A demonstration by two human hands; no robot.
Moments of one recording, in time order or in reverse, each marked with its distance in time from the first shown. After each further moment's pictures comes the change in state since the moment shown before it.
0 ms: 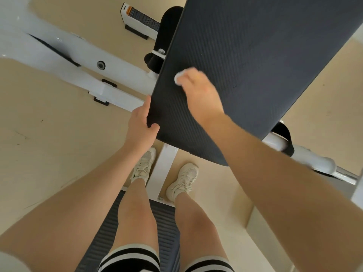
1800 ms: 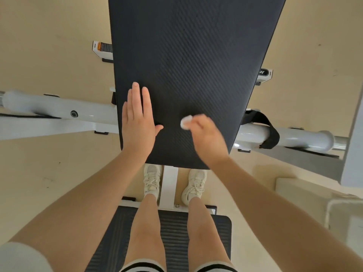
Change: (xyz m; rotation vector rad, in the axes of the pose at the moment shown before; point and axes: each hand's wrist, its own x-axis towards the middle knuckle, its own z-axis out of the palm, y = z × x) left_hand 0.029 0.105 0.035 0.982 0.211 0.487; right_hand -0.095 0.059 -0.027 0.326 0.013 0.418
